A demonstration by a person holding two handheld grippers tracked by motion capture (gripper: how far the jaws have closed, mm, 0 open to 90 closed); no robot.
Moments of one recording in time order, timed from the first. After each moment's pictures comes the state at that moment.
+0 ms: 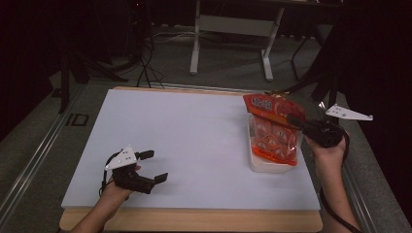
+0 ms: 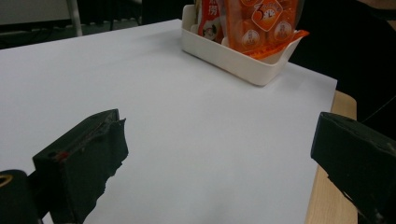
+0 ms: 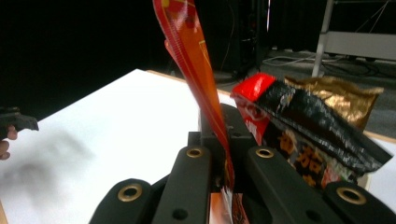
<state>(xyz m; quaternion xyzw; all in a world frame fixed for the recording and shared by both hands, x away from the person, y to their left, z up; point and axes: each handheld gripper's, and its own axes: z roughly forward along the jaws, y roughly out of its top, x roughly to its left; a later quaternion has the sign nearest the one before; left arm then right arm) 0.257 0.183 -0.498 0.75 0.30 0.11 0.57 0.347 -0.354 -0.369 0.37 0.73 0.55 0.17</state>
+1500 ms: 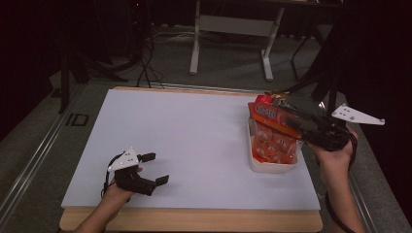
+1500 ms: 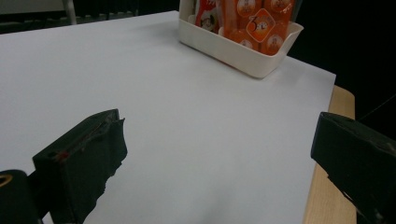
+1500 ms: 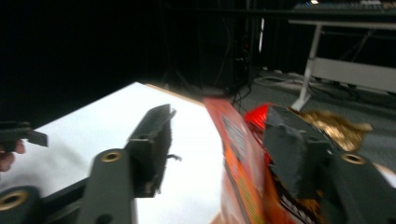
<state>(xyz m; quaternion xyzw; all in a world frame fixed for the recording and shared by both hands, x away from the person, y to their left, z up) 0.257 0.182 -0.507 0.76 0.31 0.10 0.57 0.317 -0.337 -0.335 0.34 0.72 0.56 0.22</state>
